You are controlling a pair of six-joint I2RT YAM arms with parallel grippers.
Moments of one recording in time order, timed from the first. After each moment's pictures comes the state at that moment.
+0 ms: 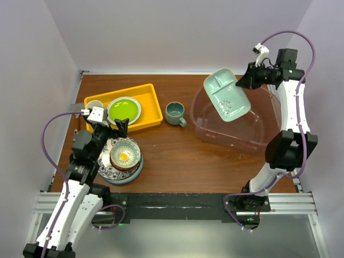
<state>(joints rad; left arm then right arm) -0.20 0.55 0.55 -0.03 0.05 -0.09 -0.18 1.75 1.85 -0.88 -0.80 -0.28</state>
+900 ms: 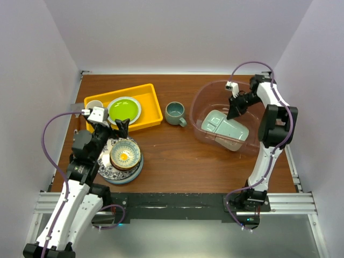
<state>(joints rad) -0.20 0.55 0.55 -0.03 0.07 -0.09 -0.14 2.12 1.74 -1.13 -0.69 -0.84</state>
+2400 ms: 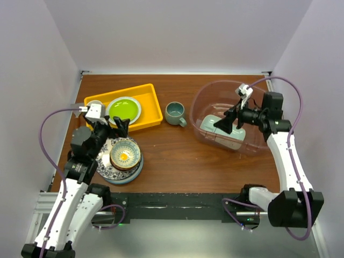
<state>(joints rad) -0.20 0.57 0.60 -0.12 0.06 -0.17 -0.05 1.15 1.06 -0.57 -0.95 -0.27</state>
